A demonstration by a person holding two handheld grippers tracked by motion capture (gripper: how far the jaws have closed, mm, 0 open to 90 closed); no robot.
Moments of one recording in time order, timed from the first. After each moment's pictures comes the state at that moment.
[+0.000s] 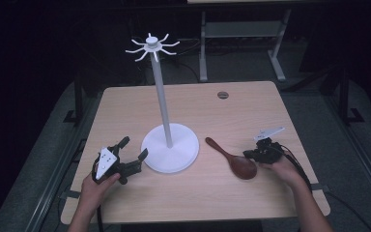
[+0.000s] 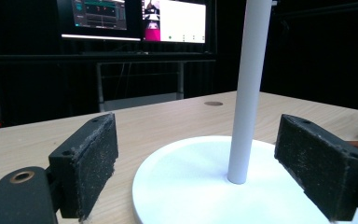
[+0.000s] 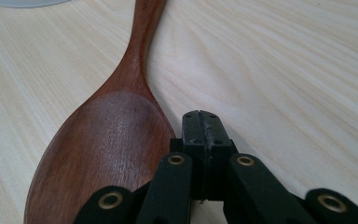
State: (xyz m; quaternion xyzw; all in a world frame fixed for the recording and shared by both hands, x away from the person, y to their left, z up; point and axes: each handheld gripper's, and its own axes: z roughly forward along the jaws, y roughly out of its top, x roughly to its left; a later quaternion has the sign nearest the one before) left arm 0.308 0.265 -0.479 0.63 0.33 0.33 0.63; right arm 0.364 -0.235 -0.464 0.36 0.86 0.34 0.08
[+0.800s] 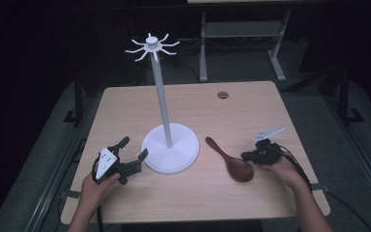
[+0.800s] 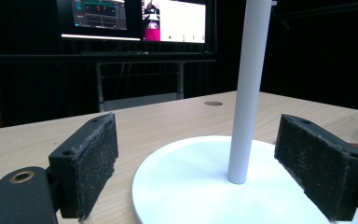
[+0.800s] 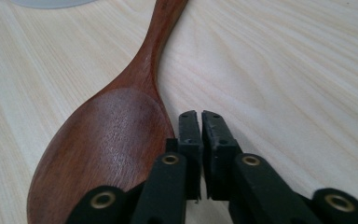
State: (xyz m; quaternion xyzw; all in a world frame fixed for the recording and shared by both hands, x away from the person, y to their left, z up) left arm 0.308 0.265 -0.479 0.63 0.33 0.33 0.63; right arm 0.361 -0.232 -0.463 0.35 0.87 0.35 0.06
